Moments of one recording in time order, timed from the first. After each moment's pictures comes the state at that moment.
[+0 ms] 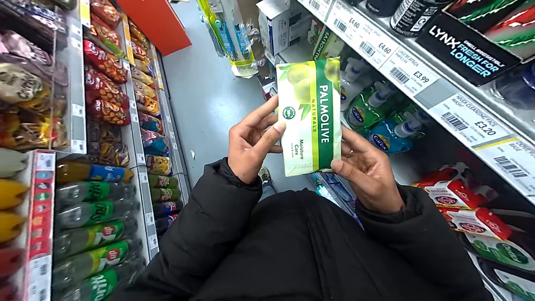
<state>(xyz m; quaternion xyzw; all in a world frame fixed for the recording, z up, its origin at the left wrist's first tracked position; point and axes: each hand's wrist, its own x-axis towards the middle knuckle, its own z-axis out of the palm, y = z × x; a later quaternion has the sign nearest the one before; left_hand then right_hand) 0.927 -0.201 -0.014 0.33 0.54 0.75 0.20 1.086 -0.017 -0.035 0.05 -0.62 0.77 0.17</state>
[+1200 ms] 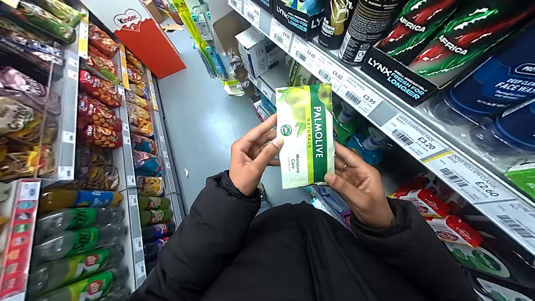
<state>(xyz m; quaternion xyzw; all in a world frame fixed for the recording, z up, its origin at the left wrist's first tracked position) 0.942 -0.152 -0.016 0.34 0.53 0.75 0.22 1.112 0.014 -0.035 0.02 -0.62 0.75 0.22</state>
